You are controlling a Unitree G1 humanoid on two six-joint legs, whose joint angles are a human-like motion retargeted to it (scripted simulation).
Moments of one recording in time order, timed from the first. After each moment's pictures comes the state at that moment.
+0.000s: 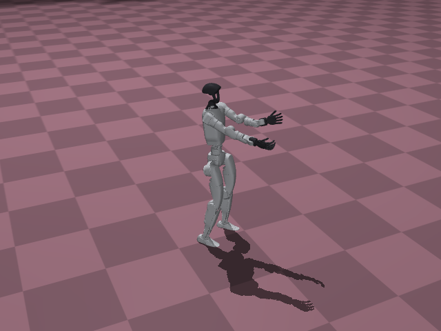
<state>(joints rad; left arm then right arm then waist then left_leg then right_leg) -1.11 -0.02 0.09 1.21 -0.36 -0.44 0.20 -1.01 -0.20 -0.18 1.40 0.60 -0.24 -0.03 0.18 -0.04 -0.10 -0.06 0.01 0.15 0.09 -0.03 -0.01 -0.14 -0.08 0.07 0.37 -0.09 0.20</state>
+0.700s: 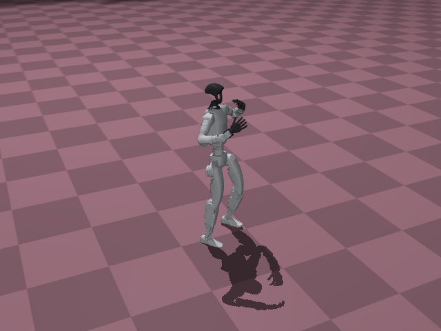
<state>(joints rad) -0.25 1.10 -0.10 -0.78 -0.53 -0.37 -0.07 0.03 -0.87 0.03 -0.34 0.79 -0.42 0.28 0.09 -0.03 -0.04 -0.24 0.07 -0.05 0.62 -0.34 -0.03 0.05 -0.04 0.03 0.10 -0.04 0.15</state>
